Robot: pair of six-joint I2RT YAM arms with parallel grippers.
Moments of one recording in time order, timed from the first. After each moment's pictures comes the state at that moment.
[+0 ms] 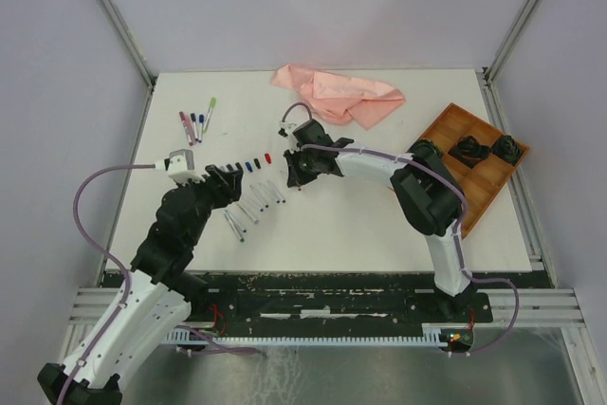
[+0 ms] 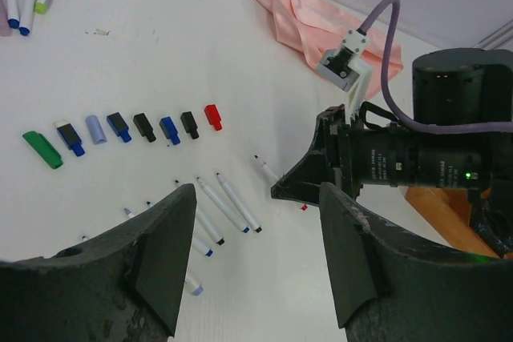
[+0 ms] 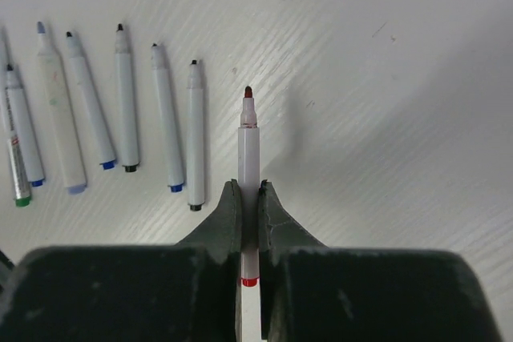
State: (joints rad) left arm -0.45 0.53 0.51 -0.18 -0.28 -0.52; right arm 0.75 2.07 1.47 -0.27 -0.23 0.25
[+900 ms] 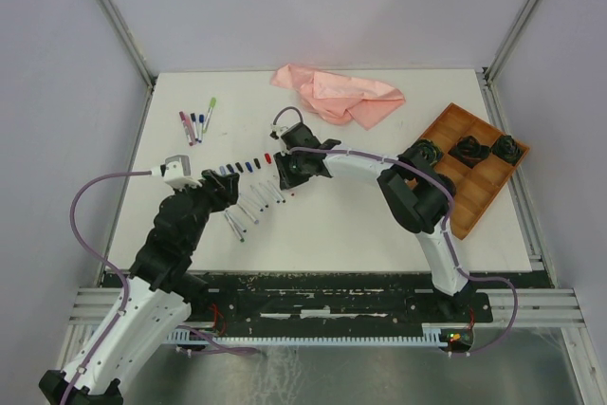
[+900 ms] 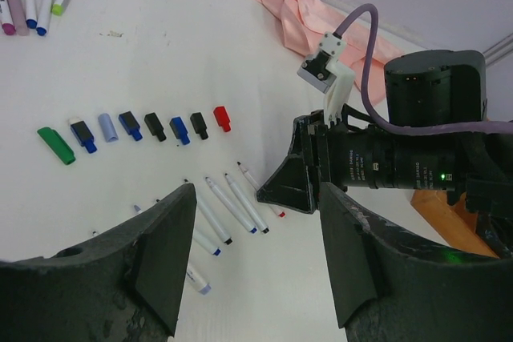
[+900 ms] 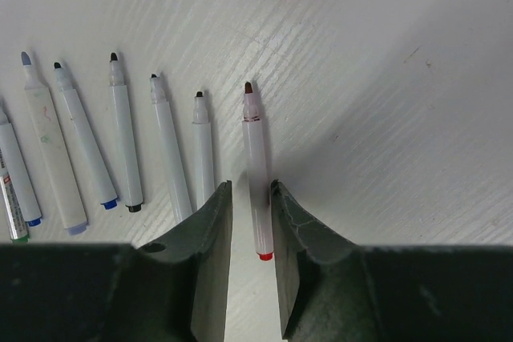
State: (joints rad) left arm -0.45 0.44 0.47 -0.19 -0.31 -0.52; right arm 0.79 2.19 1.60 -0.32 -0.15 0.31
